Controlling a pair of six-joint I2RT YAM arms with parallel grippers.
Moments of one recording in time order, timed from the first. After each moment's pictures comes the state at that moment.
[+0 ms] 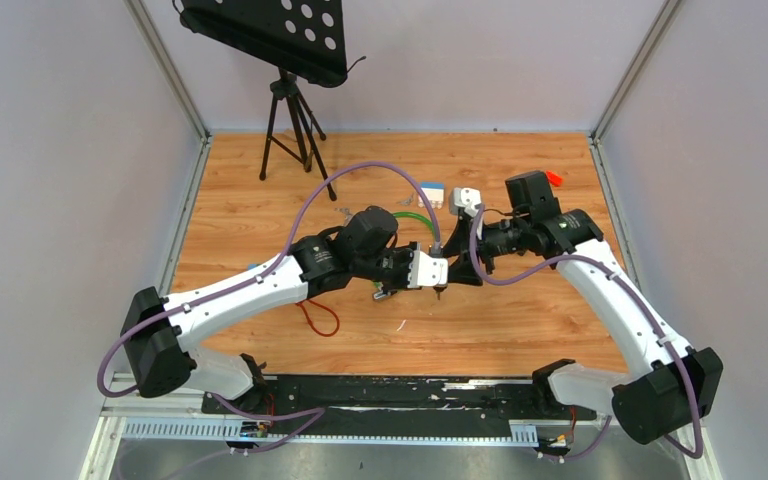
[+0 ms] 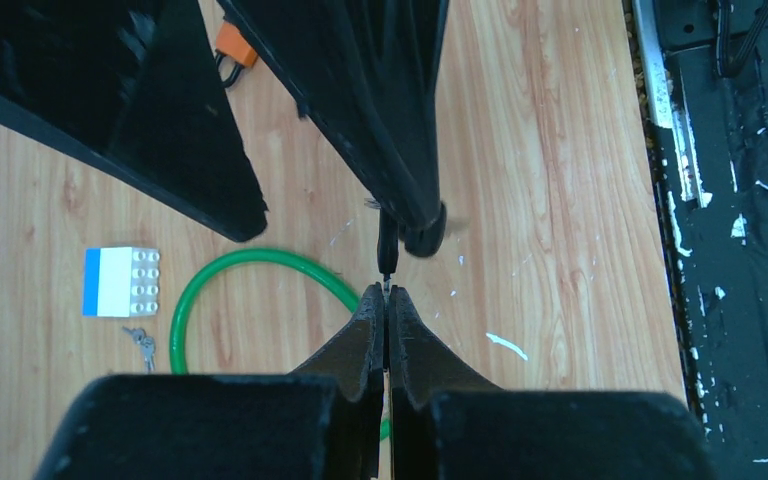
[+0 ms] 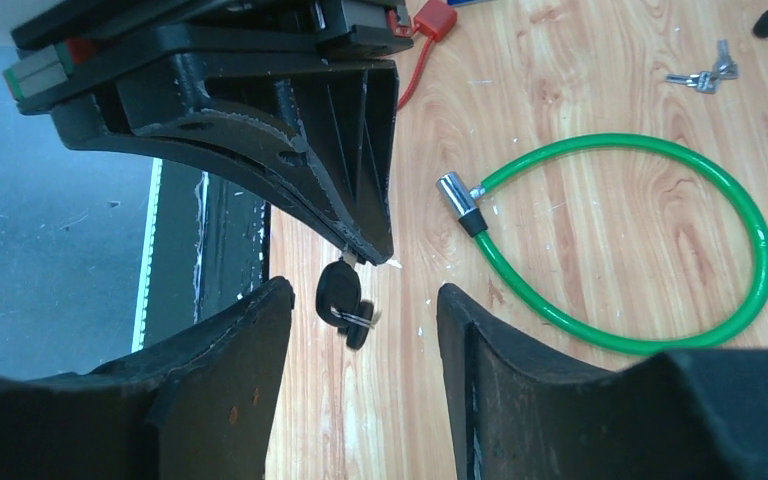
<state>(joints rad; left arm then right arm) -1.00 1.37 1.15 -0.39 0.39 0.65 0.37 1.20 1.16 -0.84 -1.04 -0.66</state>
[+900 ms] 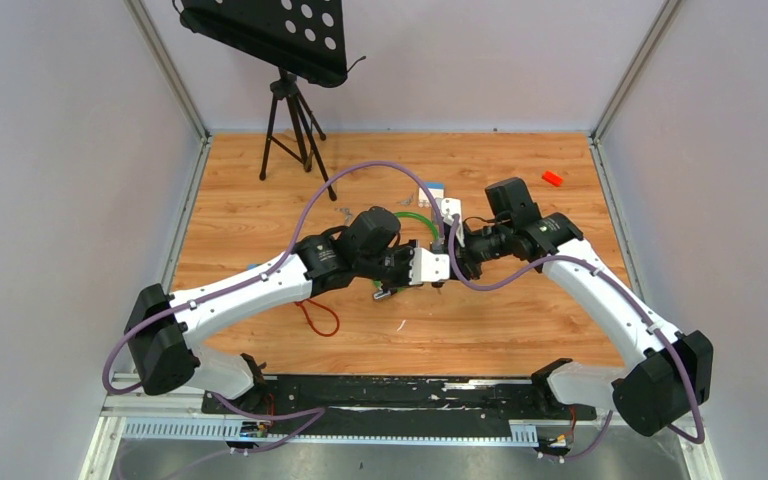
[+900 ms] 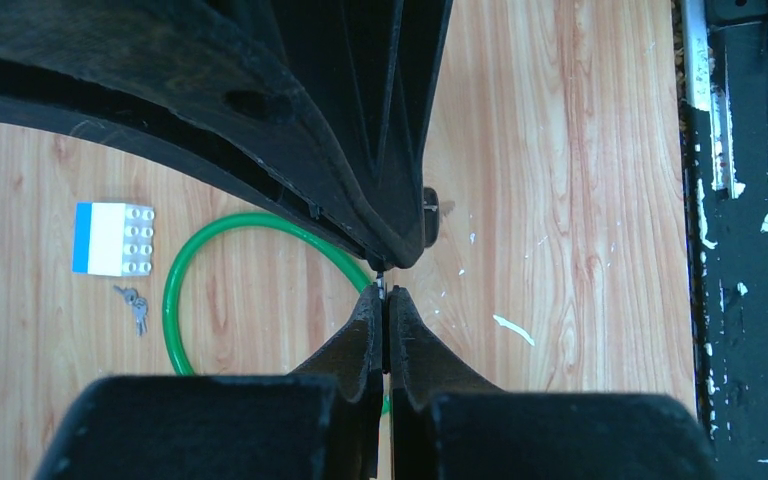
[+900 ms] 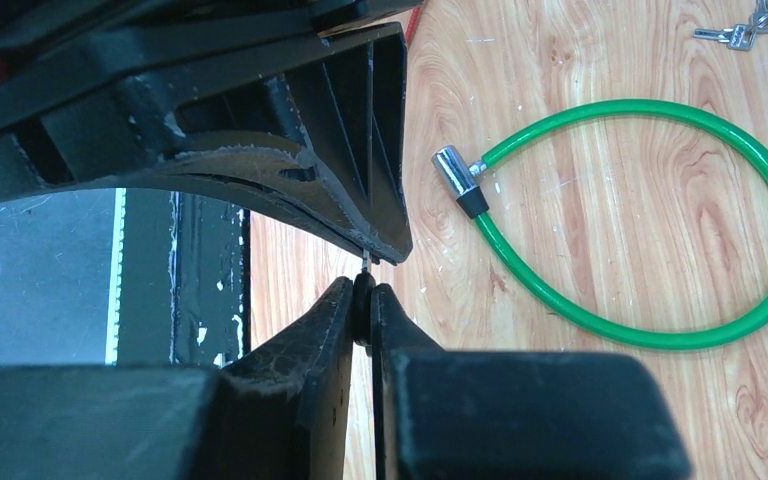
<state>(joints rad) -1.00 1.39 1.15 -0.40 0.33 0.62 0.47 1.24 1.11 -0.76 -0.91 -0.62</state>
